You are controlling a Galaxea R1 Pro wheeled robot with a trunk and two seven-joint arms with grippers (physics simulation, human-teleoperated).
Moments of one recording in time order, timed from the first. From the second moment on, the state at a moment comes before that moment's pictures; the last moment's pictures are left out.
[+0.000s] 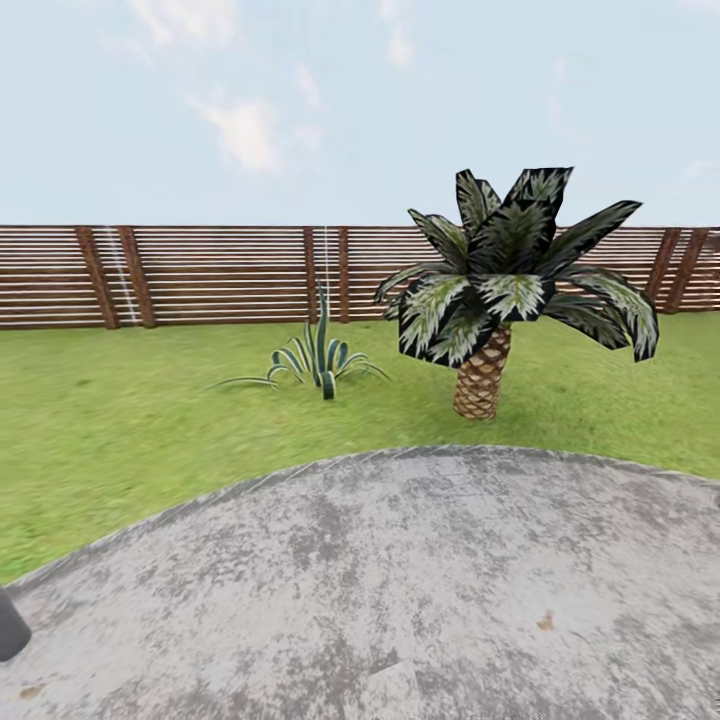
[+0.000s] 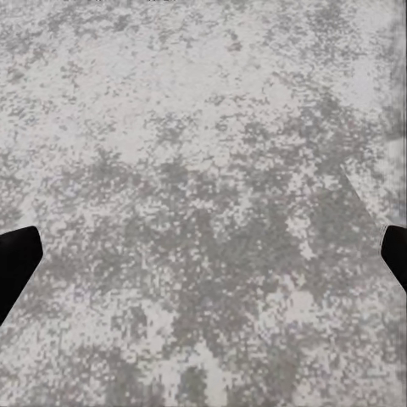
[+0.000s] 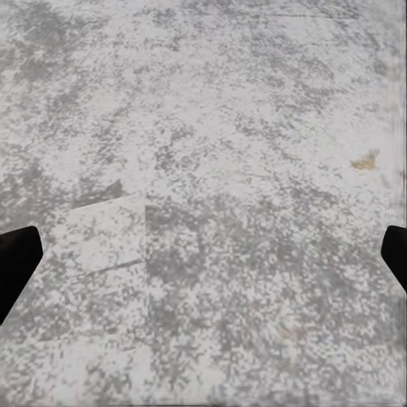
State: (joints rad) left arm -0.20 0.06 0.00 -0.30 0.00 -0.29 0.00; right arm -0.06 -0.05 0.00 -0.47 0.01 -0.48 0.00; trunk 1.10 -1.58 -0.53
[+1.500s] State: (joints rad) left arm -0.20 0.06 0.00 -0.30 0.01 -0.29 0.00; right arm -0.06 -0.05 0.00 -0.47 0.01 -0.48 0.00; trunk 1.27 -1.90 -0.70
